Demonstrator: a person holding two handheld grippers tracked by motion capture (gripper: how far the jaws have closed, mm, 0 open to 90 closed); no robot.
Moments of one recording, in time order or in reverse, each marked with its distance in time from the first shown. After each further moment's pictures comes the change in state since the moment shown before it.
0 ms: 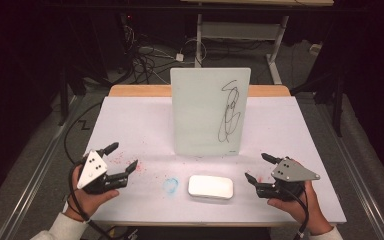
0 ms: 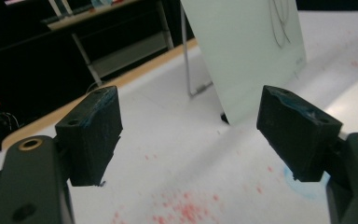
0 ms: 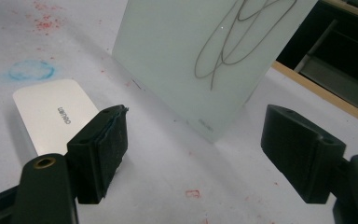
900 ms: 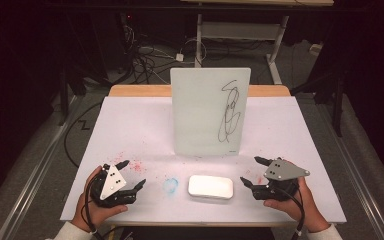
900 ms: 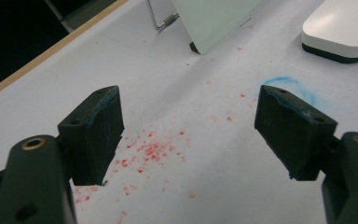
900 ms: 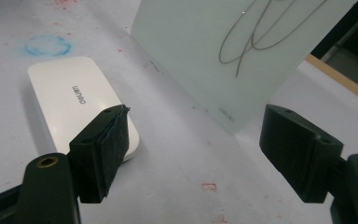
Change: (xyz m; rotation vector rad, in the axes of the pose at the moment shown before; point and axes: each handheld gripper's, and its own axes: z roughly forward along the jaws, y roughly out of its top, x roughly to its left) left arm -0.028 -0.021 0.013 0.224 -0.050 0.093; right arm 0.004 -0.001 0.013 0.066 0.070 -0.044
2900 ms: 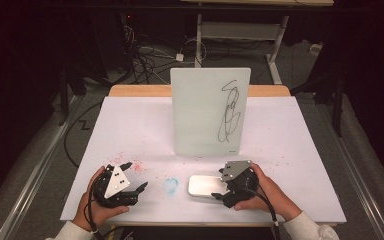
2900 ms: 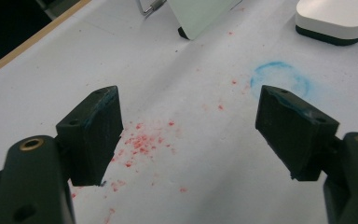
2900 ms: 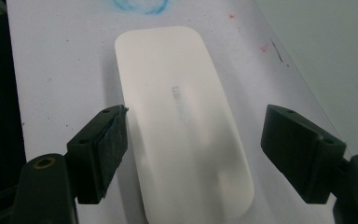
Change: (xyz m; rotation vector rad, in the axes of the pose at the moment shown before) left arm -0.002 -0.001 0.008 0.052 -0.041 0.025; right arm 0.041 0.035 0.072 0.262 0.332 -0.164
